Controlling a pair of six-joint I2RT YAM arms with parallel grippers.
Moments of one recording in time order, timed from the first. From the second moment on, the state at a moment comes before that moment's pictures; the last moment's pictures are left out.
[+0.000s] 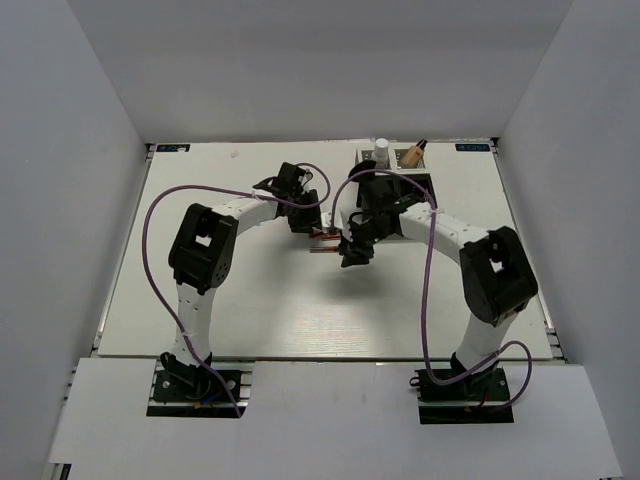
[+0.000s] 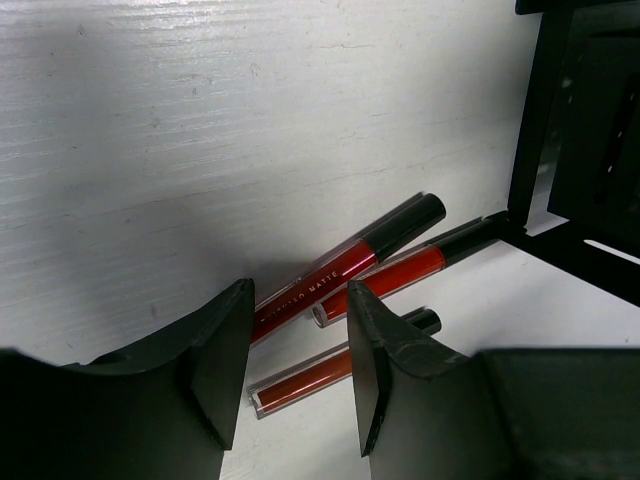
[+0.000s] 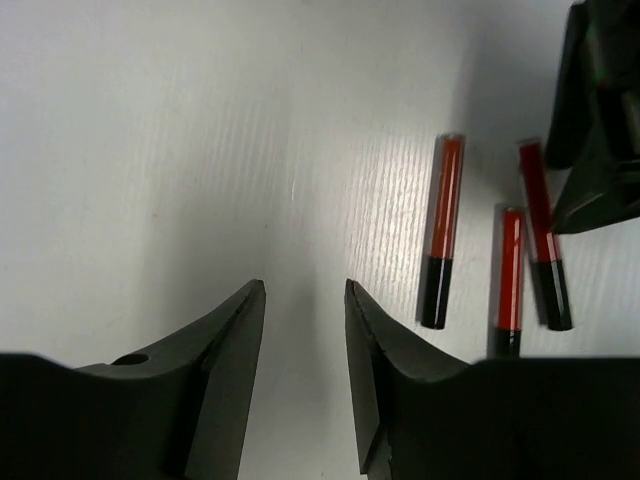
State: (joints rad) left arm -0.47 2.14 1.53 -0.36 0.25 -0.56; right arm 0.55 1.76 1.25 -0.62 -0.79 -1.03
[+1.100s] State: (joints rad) left arm -0.47 2.13 1.53 -0.39 0.20 -0.57; right arm 0.63 1.95 1.32 -0.39 -0.50 -0.84
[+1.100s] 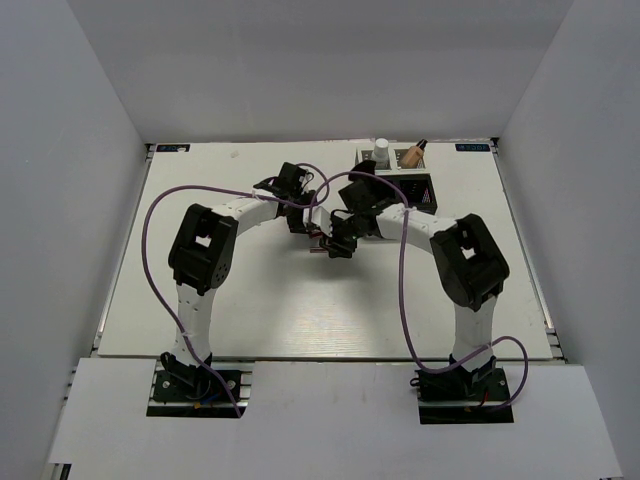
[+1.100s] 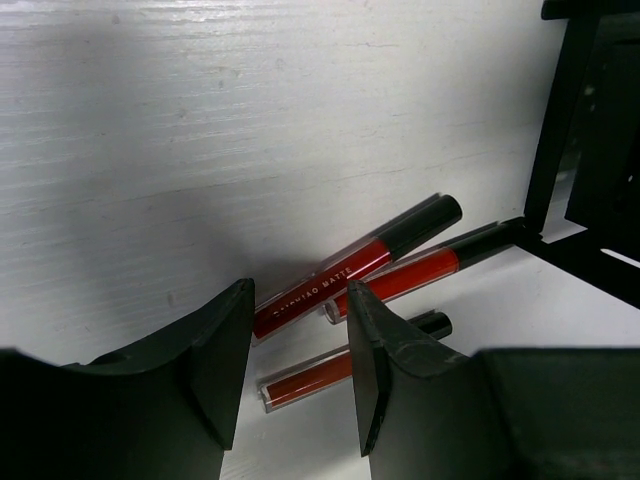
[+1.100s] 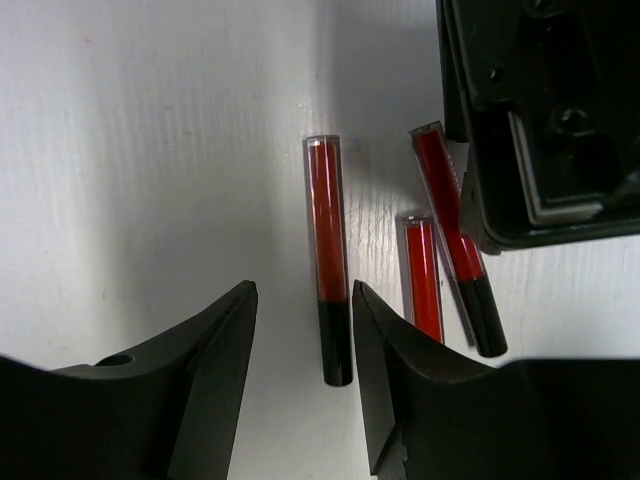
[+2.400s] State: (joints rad) left arm -0.46 2.13 1.56 -0.47 0.14 -0.58; right arm 0.63 1.95 1.30 -0.57 -0.67 -1.00
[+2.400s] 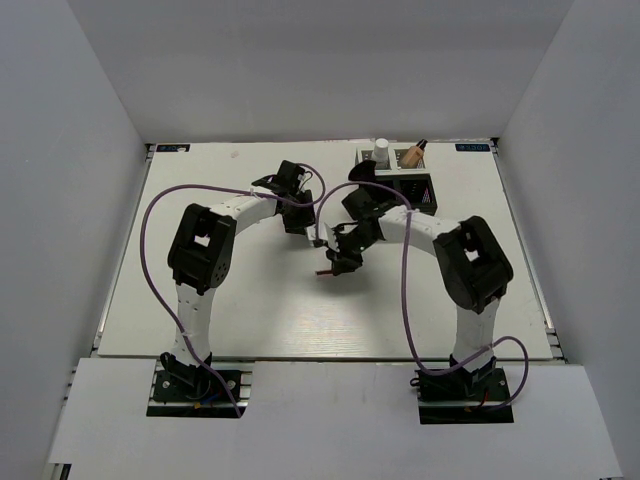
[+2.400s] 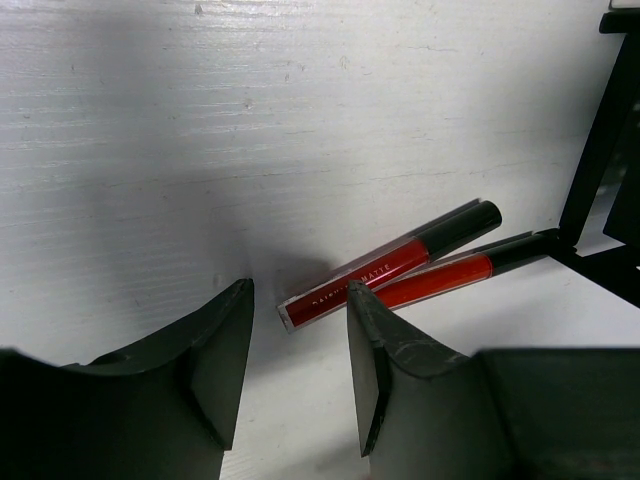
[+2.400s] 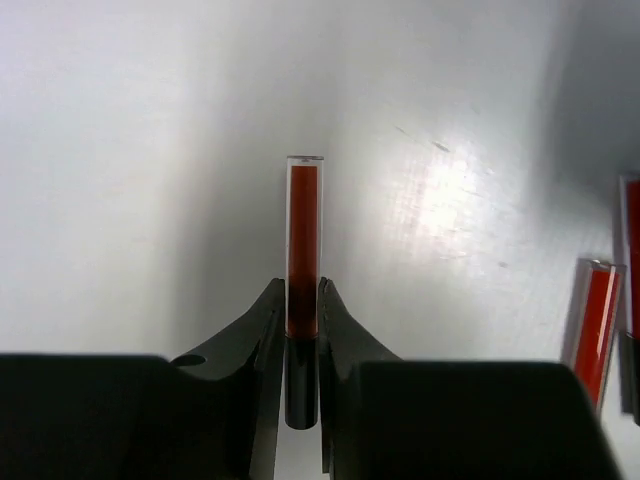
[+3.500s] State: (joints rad) left arm -0.45 2.13 1.56 -0.47 0.15 -0.57; right arm 0.03 1.63 1.01 0.61 -0.95 0.01
